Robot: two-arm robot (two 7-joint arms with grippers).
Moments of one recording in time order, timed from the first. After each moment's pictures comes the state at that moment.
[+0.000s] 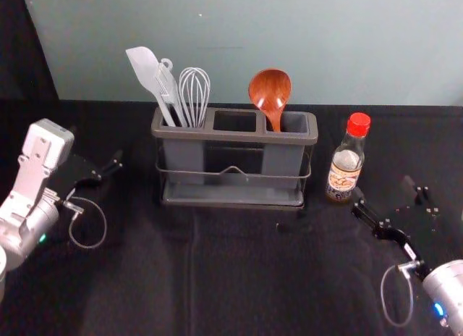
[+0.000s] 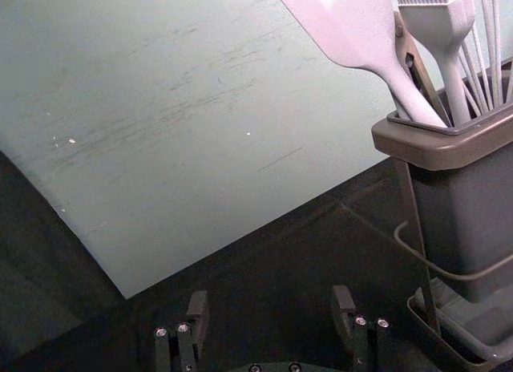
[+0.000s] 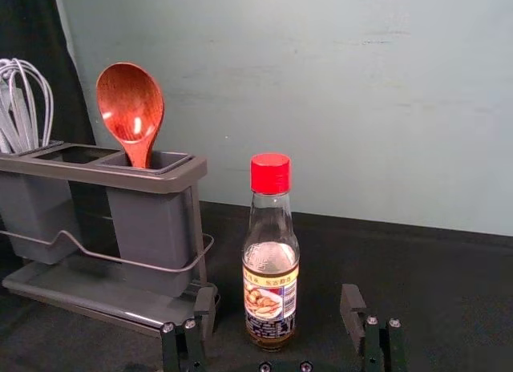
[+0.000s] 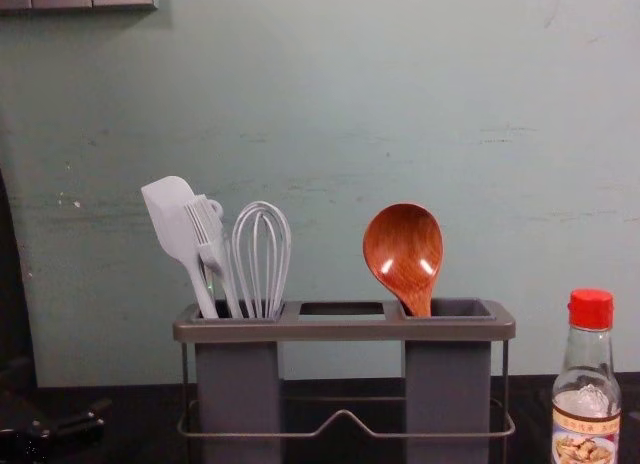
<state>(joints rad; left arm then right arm) -0.20 0.60 0.45 -1.41 -0.25 -0.12 0.03 -0.23 0.25 -0.05 -1.74 0.17 -0.08 0.18</state>
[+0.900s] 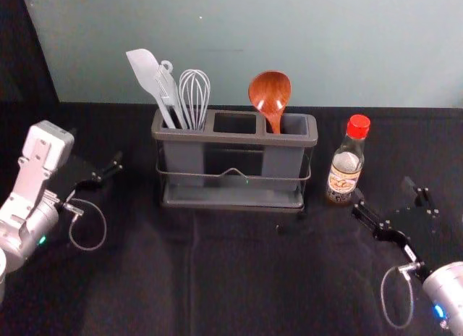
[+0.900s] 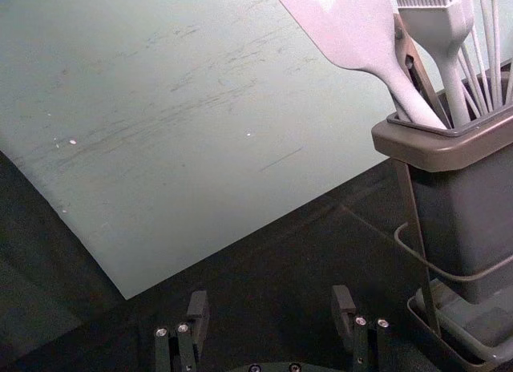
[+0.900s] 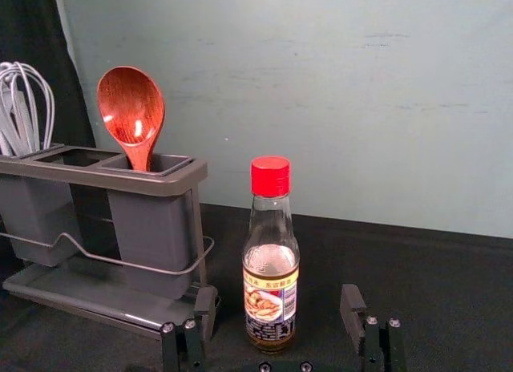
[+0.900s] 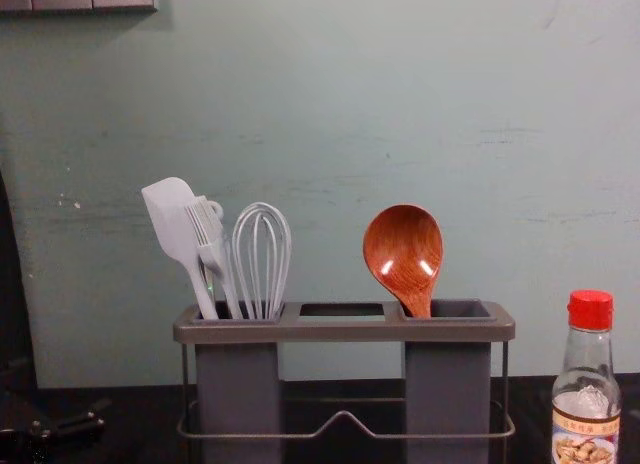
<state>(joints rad) -0.20 0.60 0.45 -1.41 -0.25 -0.12 0.03 -0.23 0.25 -0.05 -1.74 0.17 -0.09 0.18</state>
